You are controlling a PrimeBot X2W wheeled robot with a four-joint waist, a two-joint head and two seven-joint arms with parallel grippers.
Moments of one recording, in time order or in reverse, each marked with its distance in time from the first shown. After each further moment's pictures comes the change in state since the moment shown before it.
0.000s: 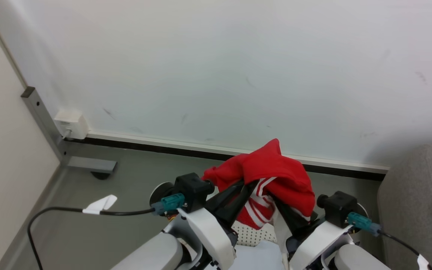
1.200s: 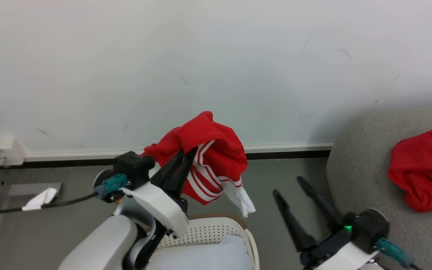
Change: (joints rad) left arm 0.008 0.106 0.164 0.038 -0.017 0.061 -0.037; right arm 0.222 -0.035 -0.234 -0.333 -0.178 0.000 0.000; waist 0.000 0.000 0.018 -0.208
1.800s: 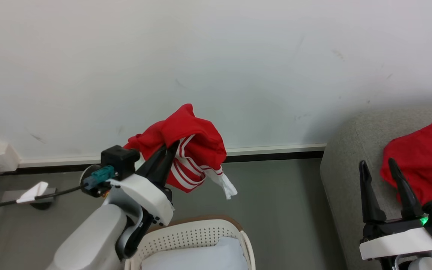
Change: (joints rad) left arm -0.072 -0.045 0.021 0.277 0.012 -0.075 -0.100; right arm 0.068 0.085 -0.437 0.015 -0.127 0.000 0.000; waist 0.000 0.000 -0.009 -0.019
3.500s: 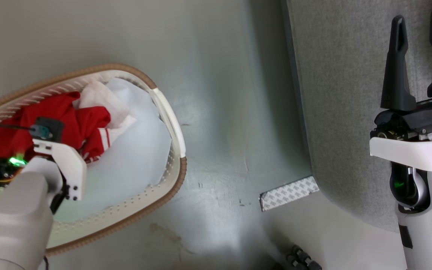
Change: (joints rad) left arm -0.352 0.039 0.093 0.801 0.248 -0.120 0.239; right arm -0.400 0.064 0.001 -0.195 0.035 0.000 0.000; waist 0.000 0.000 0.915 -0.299
